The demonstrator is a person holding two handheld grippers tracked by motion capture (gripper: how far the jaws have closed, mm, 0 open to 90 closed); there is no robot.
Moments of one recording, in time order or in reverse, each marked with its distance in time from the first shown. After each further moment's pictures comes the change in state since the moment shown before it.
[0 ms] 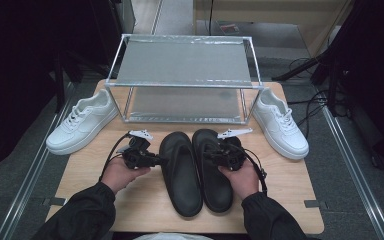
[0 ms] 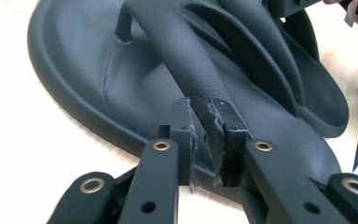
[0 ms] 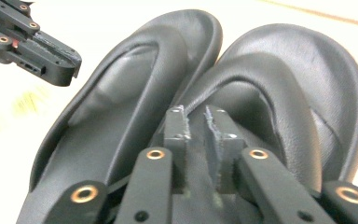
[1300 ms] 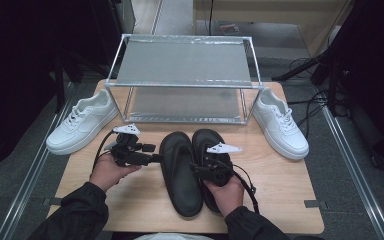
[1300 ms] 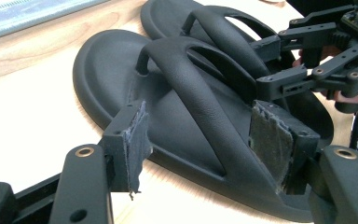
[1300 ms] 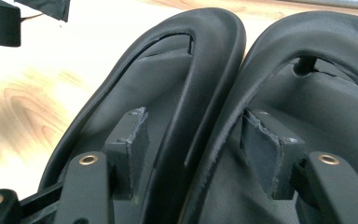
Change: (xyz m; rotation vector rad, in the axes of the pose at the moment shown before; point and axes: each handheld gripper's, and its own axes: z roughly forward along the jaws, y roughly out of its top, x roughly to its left) left arm 0.005 0.002 -0.030 -0.110 0.008 0.022; right arm 0.041 -0.030 0.023 -0.114 -0.088 0.033
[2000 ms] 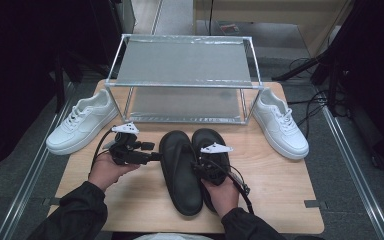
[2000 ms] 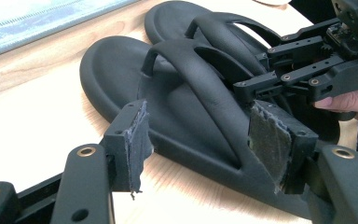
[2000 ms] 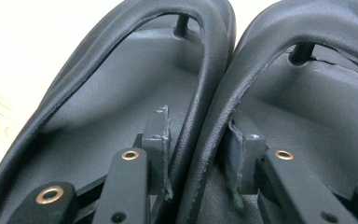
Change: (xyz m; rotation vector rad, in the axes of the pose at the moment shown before) left arm 0.001 0.002 -0.005 -0.016 0.017 0.029; right arm 0.006 0.000 0.015 0.043 -0.091 -0.004
